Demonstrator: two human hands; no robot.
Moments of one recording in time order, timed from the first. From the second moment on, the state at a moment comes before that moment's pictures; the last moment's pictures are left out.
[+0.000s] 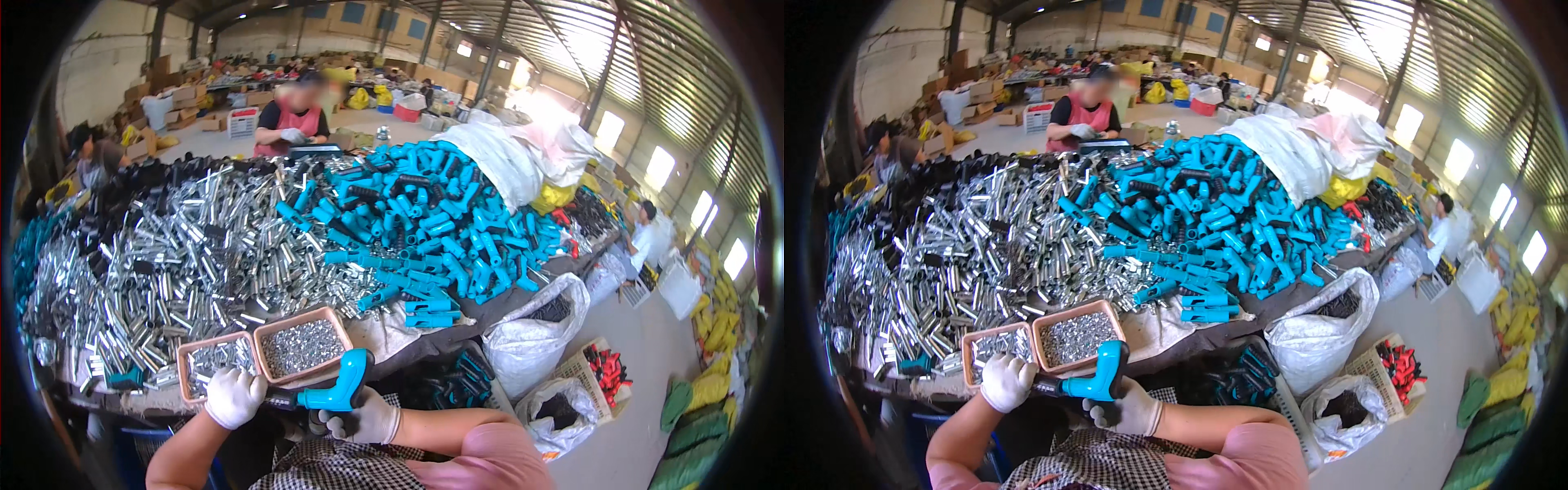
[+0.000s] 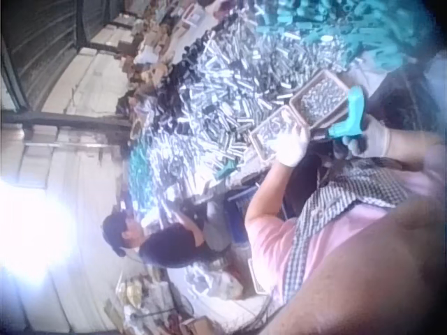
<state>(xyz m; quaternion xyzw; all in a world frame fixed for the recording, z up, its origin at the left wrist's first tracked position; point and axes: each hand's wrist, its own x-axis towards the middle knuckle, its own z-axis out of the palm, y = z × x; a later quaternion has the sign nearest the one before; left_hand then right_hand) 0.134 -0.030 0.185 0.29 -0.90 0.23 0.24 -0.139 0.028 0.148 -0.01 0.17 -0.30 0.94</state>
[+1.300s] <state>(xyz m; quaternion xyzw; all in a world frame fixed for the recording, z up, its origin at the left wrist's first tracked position) 0.126 0.017 0.136 0.40 -0.82 -0.40 0.00 -0.150 0.006 0.163 -0.83 0.27 -0.22 0.43</state>
